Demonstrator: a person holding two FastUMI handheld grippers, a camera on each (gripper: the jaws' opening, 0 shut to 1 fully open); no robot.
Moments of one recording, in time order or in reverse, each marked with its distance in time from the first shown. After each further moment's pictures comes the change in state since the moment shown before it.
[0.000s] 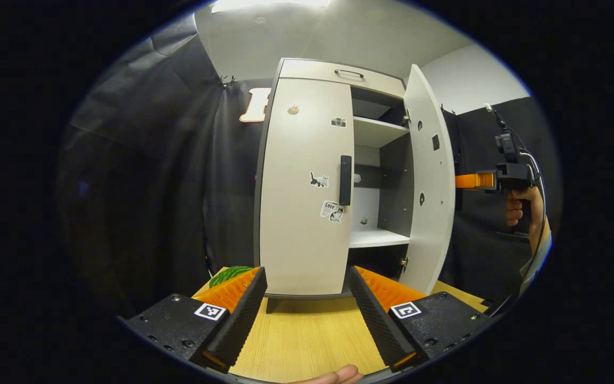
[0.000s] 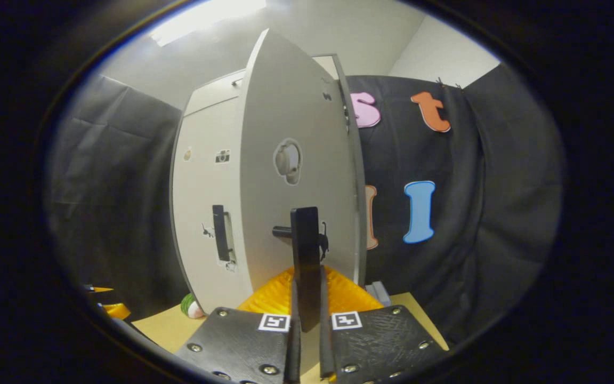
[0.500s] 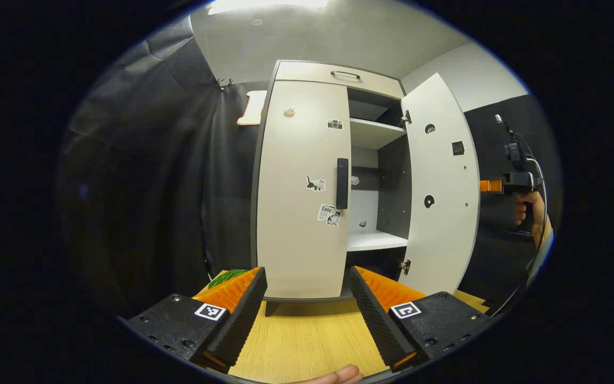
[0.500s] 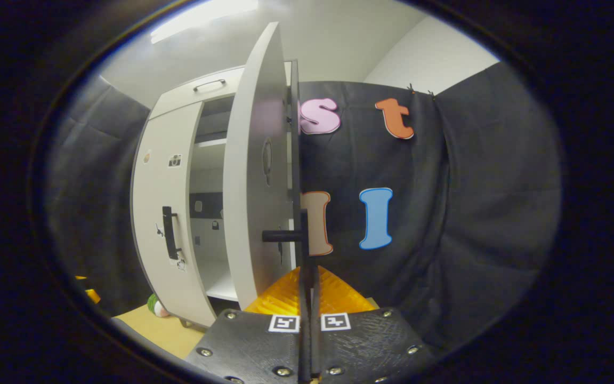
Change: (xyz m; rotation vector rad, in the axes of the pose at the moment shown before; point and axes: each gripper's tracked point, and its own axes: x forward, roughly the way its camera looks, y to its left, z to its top) left arm 0.006 -0.009 0.004 0.009 -0.003 -0.005; right arm -0.008 -0.062 0.001 0.065 -0.023 -0.099
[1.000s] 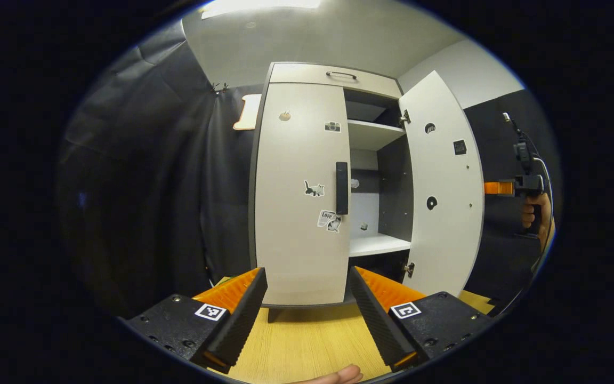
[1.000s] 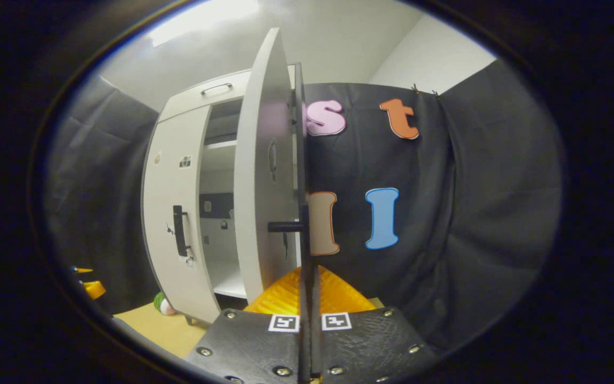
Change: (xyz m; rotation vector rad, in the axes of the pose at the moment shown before) left arm 0.021 0.002 0.016 0.037 -0.026 0.009; right arm -0.014 -0.010 0.001 -0.104 -0.033 -0.036
